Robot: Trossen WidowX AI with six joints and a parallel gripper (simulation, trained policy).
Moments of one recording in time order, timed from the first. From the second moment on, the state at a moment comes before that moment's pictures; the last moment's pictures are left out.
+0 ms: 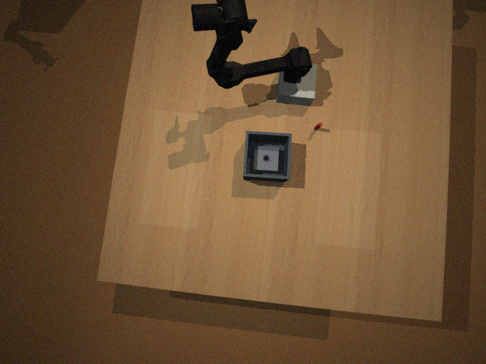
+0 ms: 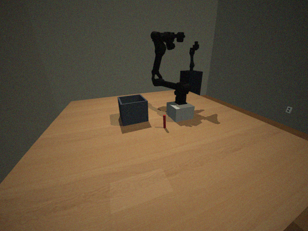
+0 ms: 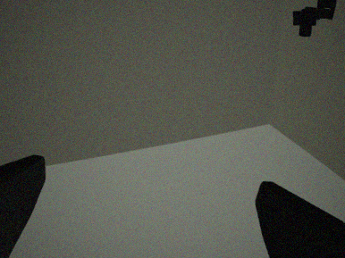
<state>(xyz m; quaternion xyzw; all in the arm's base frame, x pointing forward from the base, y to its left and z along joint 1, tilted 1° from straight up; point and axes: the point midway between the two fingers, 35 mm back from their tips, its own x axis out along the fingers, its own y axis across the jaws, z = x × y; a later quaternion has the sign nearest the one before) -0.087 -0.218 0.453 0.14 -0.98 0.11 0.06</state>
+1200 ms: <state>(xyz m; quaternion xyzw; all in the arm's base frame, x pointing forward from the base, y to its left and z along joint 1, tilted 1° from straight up) -0.127 -0.105 0.503 0.00 -0.78 0.57 0.24</state>
